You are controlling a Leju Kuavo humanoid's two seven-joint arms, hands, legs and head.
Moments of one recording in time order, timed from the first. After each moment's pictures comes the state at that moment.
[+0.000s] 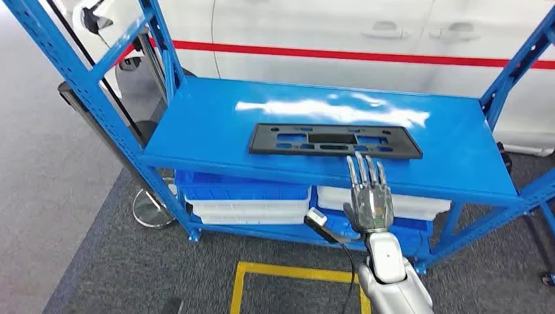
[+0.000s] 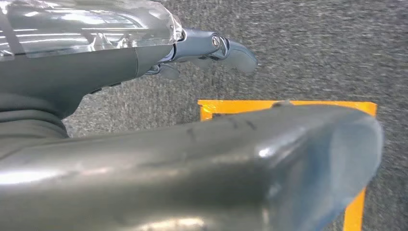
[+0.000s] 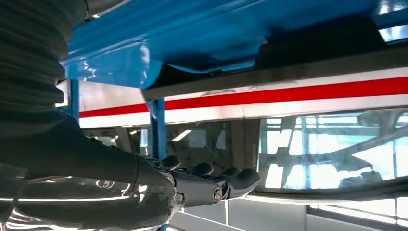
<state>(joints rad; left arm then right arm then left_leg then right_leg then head) -0.05 -0.06 -0.30 -0.18 0.38 0.22 -0.30 -0.41 0.12 0.34 -1.00 1.56 -0.70 0.12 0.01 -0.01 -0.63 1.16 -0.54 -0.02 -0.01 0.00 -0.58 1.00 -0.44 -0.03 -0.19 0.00</state>
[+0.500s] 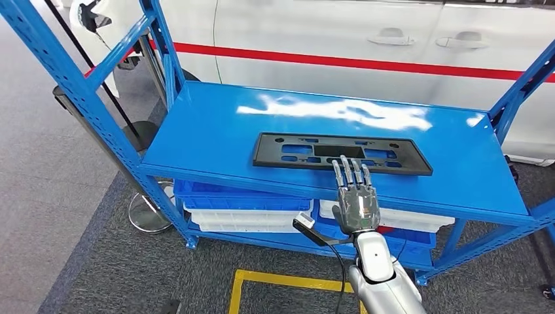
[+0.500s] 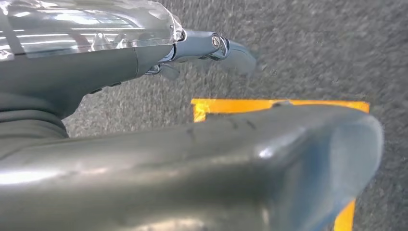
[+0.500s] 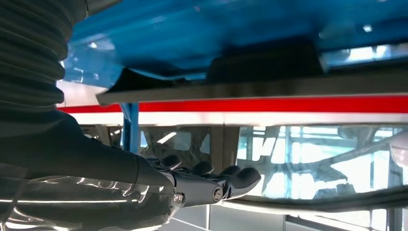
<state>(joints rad) -0.04 -0.06 -0.30 -0.18 0.38 0.21 -0.30 -0.44 0.13 0.39 -0.93 1.56 -0.70 0.15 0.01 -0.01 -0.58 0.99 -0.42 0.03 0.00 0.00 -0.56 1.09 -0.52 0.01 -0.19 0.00</state>
